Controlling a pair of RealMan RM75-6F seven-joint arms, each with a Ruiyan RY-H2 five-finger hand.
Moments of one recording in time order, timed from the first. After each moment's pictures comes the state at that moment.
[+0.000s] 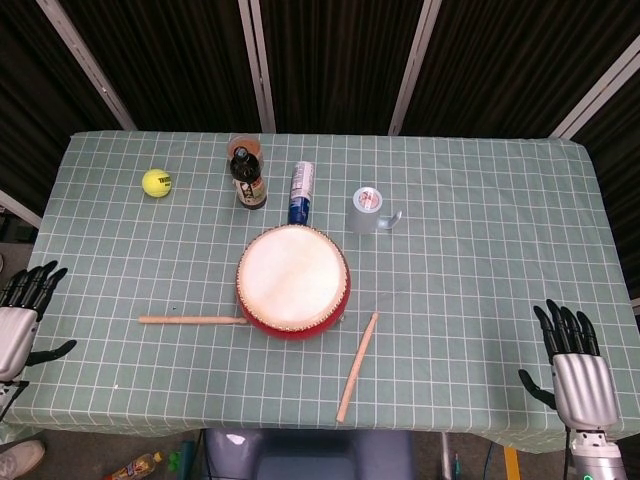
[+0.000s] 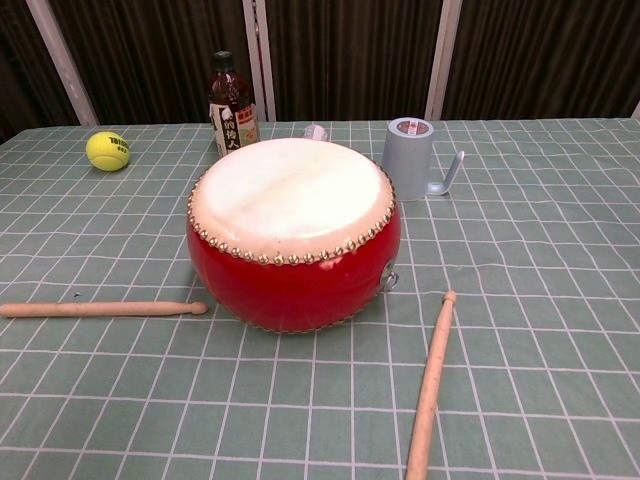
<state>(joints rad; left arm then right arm) -0.16 -1.11 -0.02 -1.51 1.55 1.43 -0.08 -0.01 -1.20 0.02 -1.68 -1.60 1.57 -0.20</state>
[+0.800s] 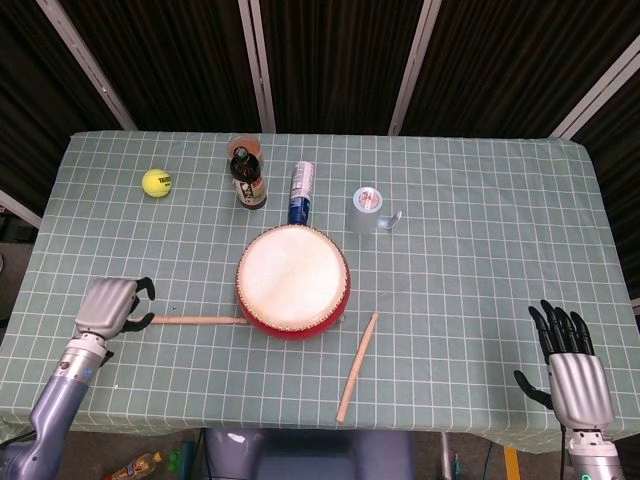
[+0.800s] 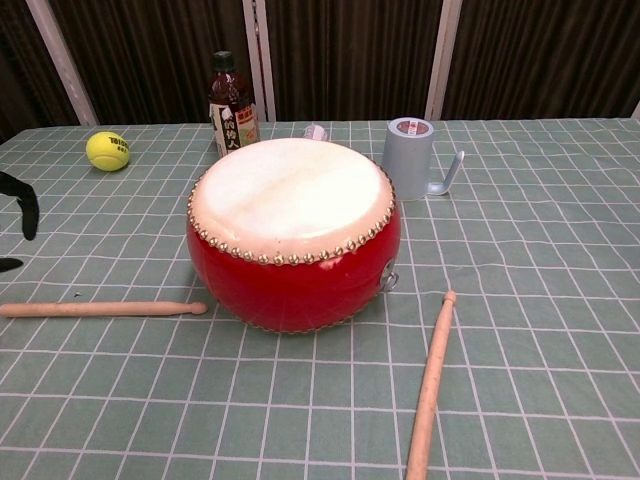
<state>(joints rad) -0.41 -1.29 -0.14 -1.68 1.15 1.07 0.37 0.00 -1.19 0.02 -1.69 -1.59 1.56 -0.17</state>
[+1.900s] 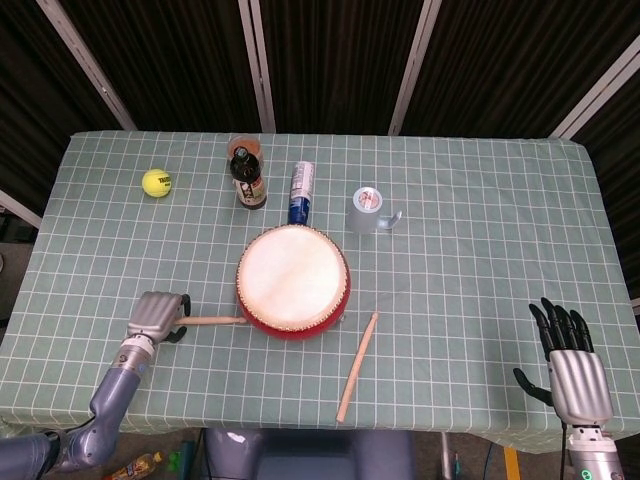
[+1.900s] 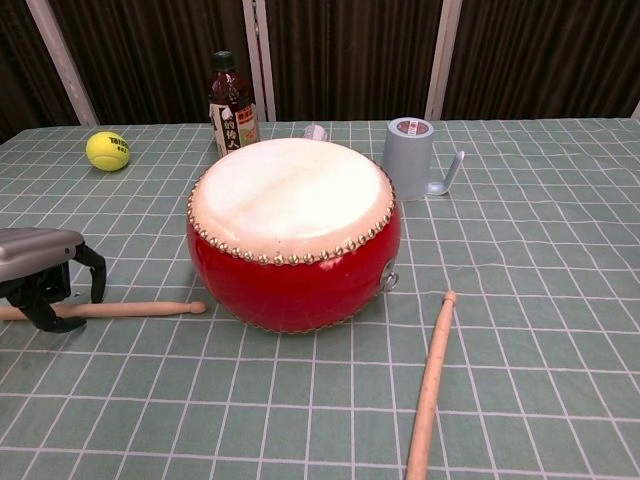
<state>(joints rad) -0.57 -1.48 -0.08 -1.60 0.83 1.02 0.62 0.01 -1.19 0.03 -1.70 -1.57 1.54 -0.16</state>
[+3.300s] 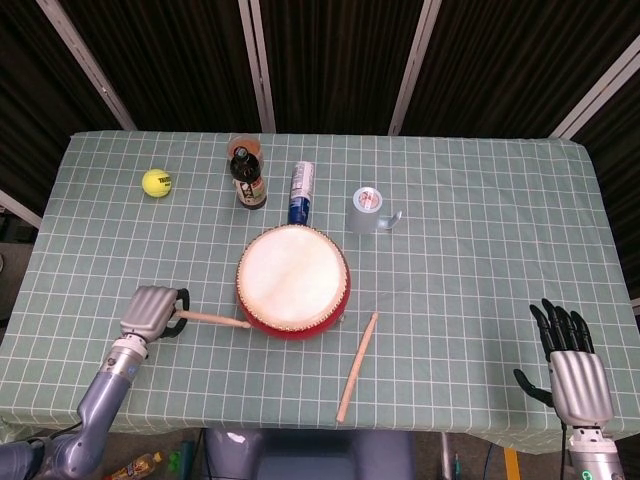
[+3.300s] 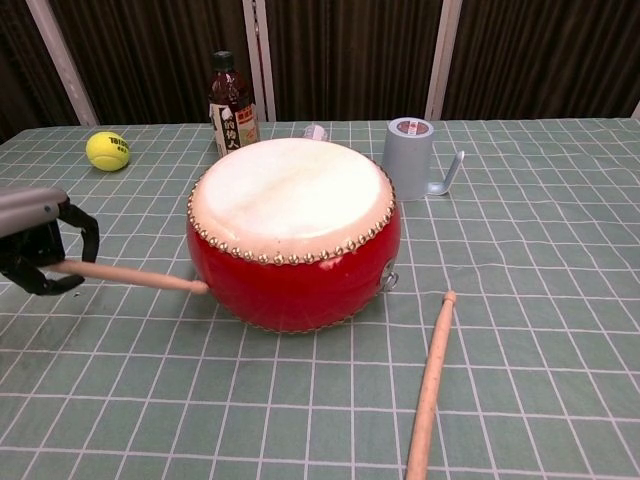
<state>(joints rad) -0.54 -1.38 -0.07 -1.71 1.02 1.11 0.47 0.01 -1.19 0.02 -1.70 -1.56 1.54 -0.15</state>
